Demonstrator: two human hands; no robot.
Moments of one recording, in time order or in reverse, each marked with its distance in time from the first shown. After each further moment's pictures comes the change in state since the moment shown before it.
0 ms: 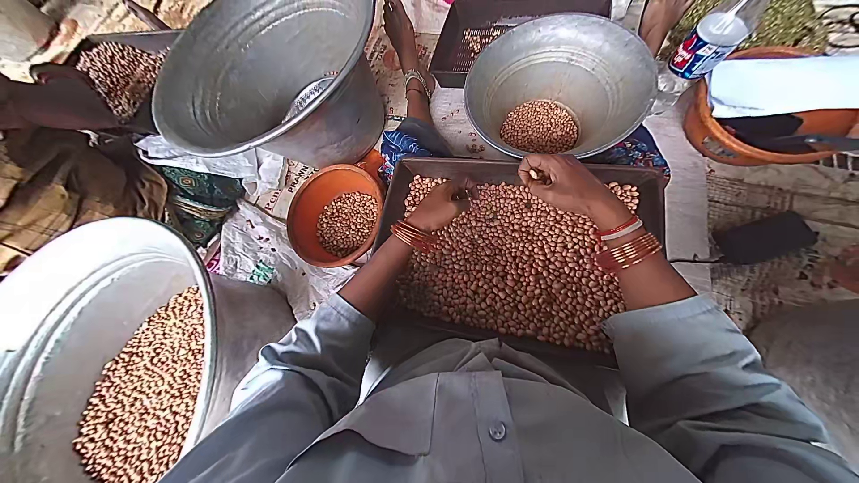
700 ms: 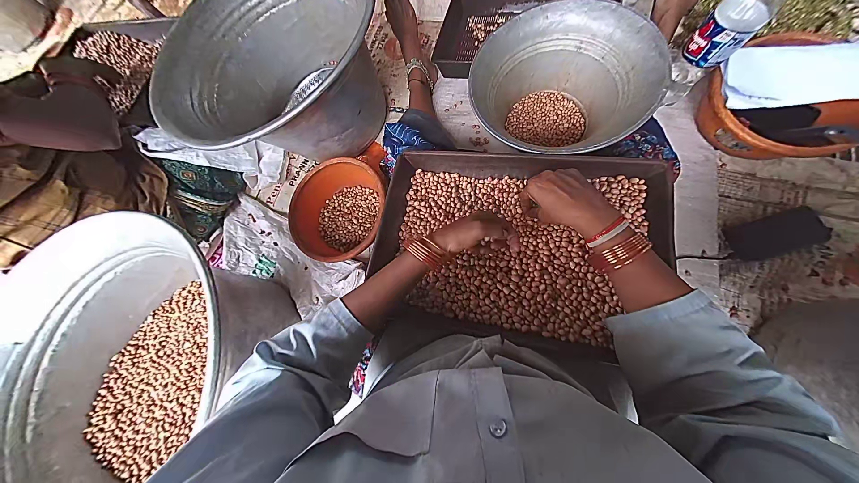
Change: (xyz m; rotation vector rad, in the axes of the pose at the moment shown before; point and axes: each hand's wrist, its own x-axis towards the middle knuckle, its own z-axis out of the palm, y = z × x) left_hand -0.027 0.031 0.037 -0.416 -0.403 -0.094; right_hand -0.004 -0.016 0.022 -0.568 -0.288 0.065
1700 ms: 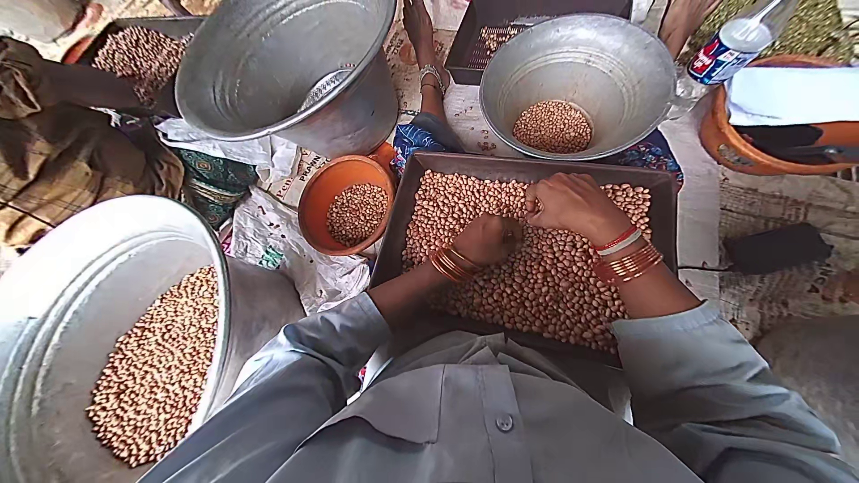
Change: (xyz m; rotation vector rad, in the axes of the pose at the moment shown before) left_hand 0.016 -0.011 0.025 0.720 0.299 0.049; right_hand -0.008 -0.018 -0.022 0.029 -0.066 0.139
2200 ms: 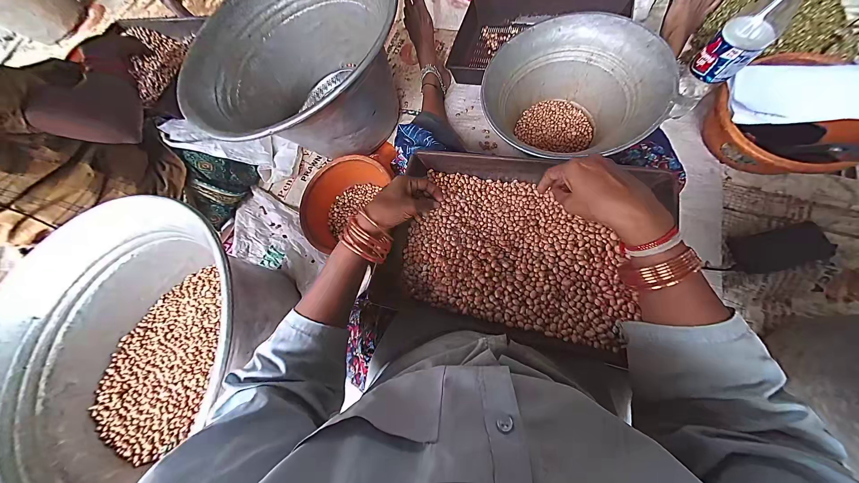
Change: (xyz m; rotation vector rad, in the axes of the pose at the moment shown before) left_hand -0.057 -0.068 -0.106 -0.344 0.180 -0.174; right_hand -0.022 0.010 -0.024 0.195 0.151 0.025
